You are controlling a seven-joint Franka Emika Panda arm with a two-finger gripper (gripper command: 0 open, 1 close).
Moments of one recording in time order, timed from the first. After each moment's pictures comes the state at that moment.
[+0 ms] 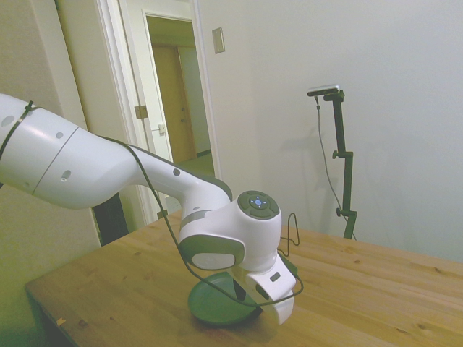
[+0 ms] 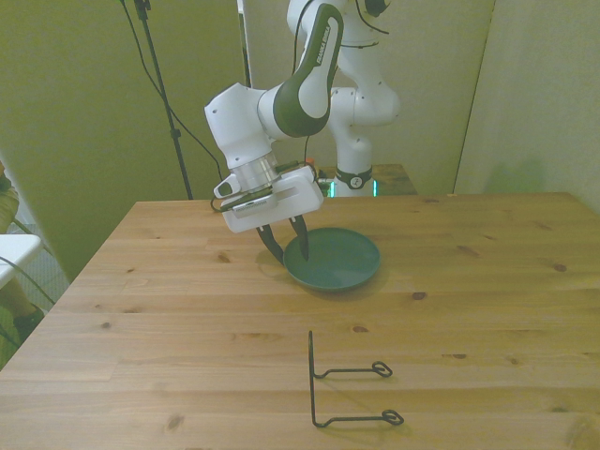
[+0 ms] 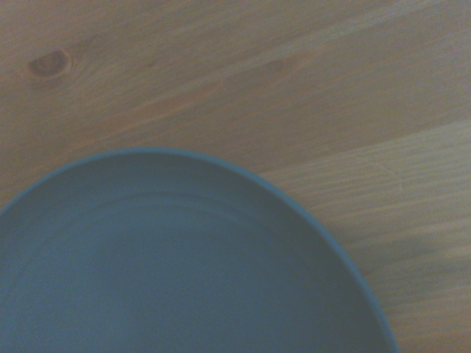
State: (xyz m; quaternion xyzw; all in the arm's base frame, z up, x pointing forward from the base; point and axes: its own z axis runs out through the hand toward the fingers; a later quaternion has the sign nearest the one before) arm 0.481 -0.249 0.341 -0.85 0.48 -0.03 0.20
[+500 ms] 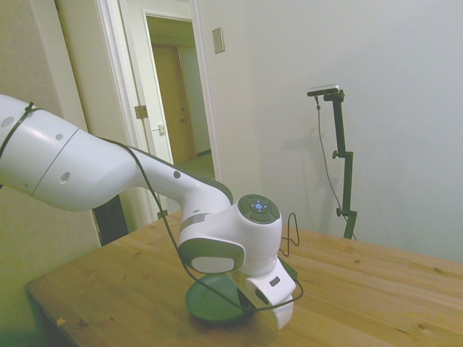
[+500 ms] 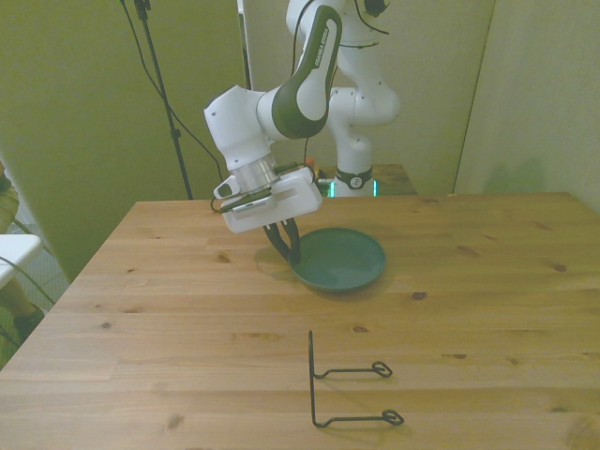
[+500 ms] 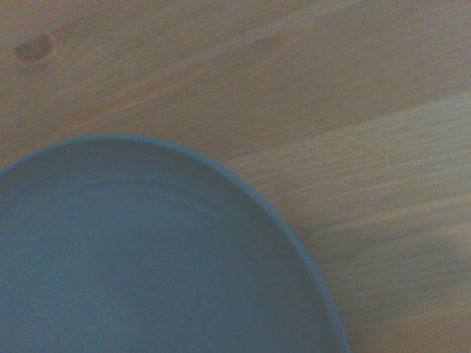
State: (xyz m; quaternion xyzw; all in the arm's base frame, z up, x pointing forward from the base) arm 0.478 -0.250 0.339 -0.85 0.49 -0.03 0.20
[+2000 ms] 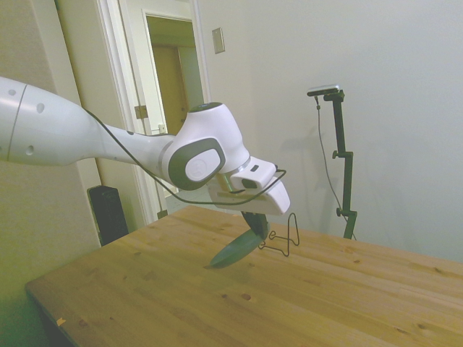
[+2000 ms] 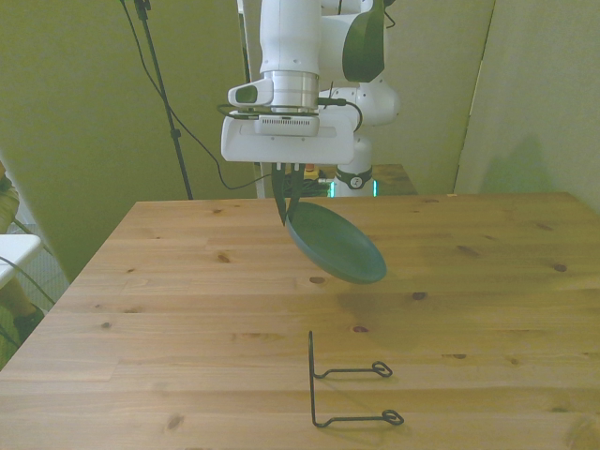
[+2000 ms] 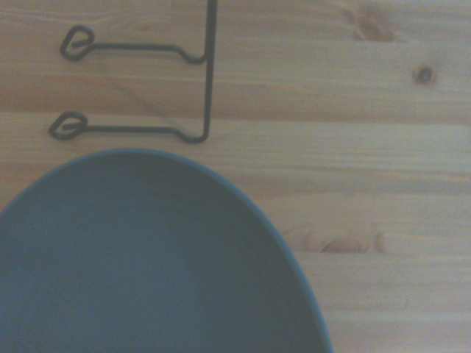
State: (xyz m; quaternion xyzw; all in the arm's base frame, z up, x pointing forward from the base) arm 0.559 -0.187 0.504 -0.90 0.39 -0.19 0.02
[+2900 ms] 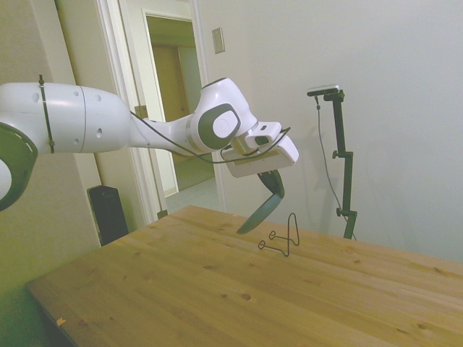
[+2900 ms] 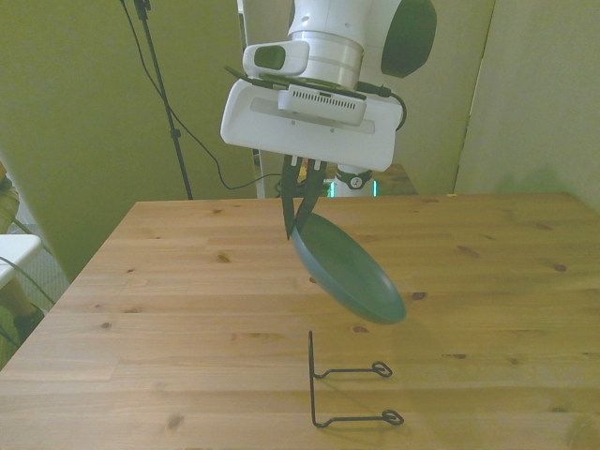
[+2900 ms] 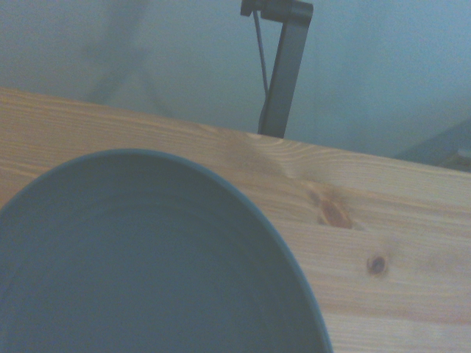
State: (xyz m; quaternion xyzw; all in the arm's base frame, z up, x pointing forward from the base) arm 0.670 -0.146 0.563 -0.91 0.35 -0.24 -0.05
